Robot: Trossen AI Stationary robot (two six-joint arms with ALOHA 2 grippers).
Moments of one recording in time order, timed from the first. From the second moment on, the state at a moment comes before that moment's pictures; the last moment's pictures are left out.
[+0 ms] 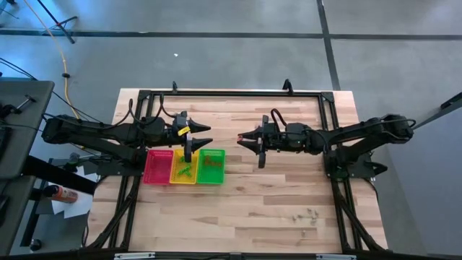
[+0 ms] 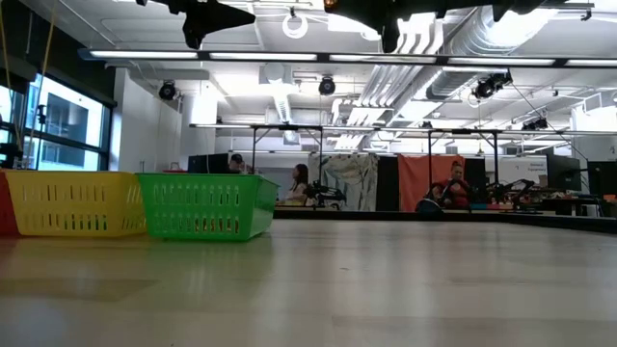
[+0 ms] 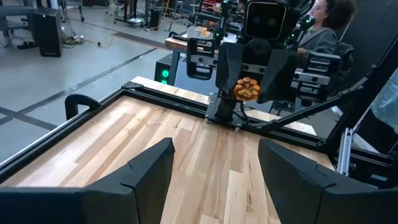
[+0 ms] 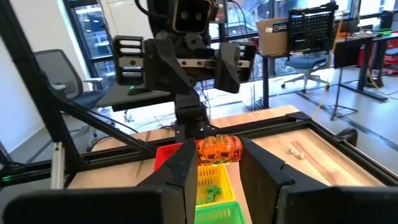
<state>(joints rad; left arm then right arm) -0.05 0.97 0.70 0.13 -0.22 -0.23 0.06 1.33 0.80 0.50 0.16 0.14</state>
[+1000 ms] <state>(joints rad) -0.05 0.97 0.70 0.13 -0.22 -0.21 0.07 1.94 1.21 0.33 0.09 0.18</state>
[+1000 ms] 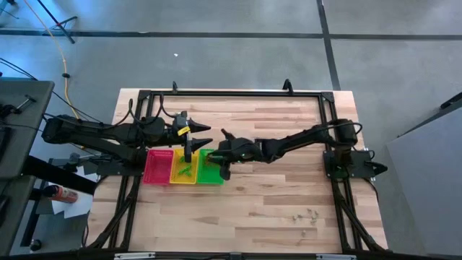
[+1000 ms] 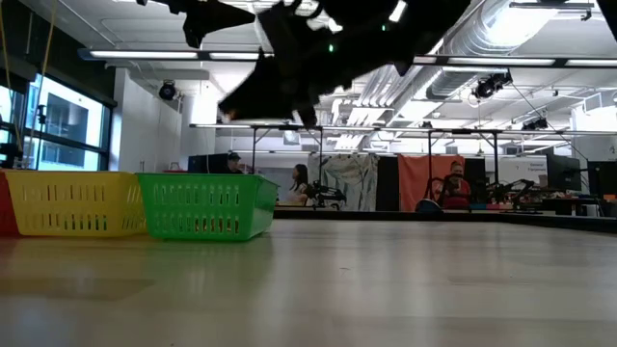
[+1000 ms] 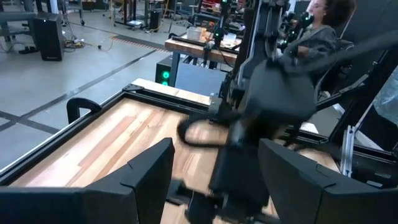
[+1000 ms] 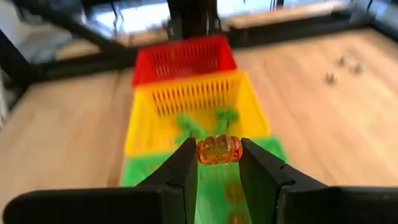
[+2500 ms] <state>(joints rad) -0.05 0.97 0.70 0.13 -0.22 -0.21 0.06 2.04 1.38 -0.05 0.02 0.19</state>
